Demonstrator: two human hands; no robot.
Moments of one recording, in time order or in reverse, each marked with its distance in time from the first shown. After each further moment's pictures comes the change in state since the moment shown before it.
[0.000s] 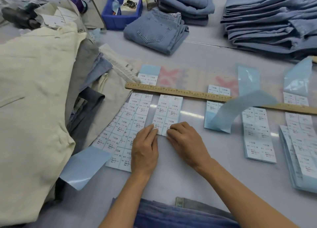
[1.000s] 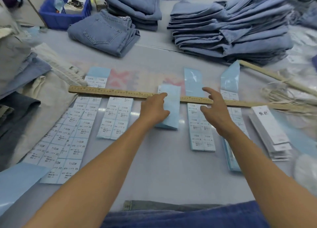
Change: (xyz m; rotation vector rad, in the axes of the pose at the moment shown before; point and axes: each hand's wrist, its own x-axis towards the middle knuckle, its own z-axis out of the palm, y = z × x) left_hand 0.126 0.149 0.106 0.000 -0.603 0.027; right_hand -0.035 0.162 -0.150 0.390 0.160 0.853
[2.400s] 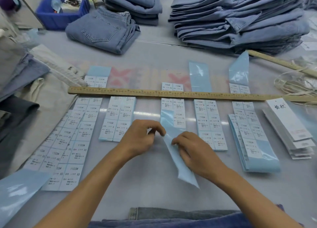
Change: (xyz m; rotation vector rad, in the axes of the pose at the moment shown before) left_hand -0.091 -0.050 -0.013 -0.300 -0.028 0.247; right_hand -0.101 0.022 0.064 -0.372 -0.331 -0.525
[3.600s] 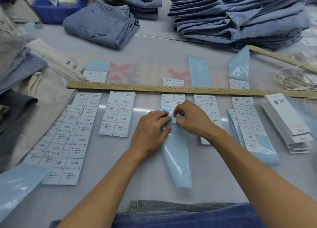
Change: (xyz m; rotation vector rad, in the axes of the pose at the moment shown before) left_hand 0.015 -0.026 0.052 0.403 0.187 0.233; right_hand 0.080 0.026 -0.019 0.012 -0.050 0.214
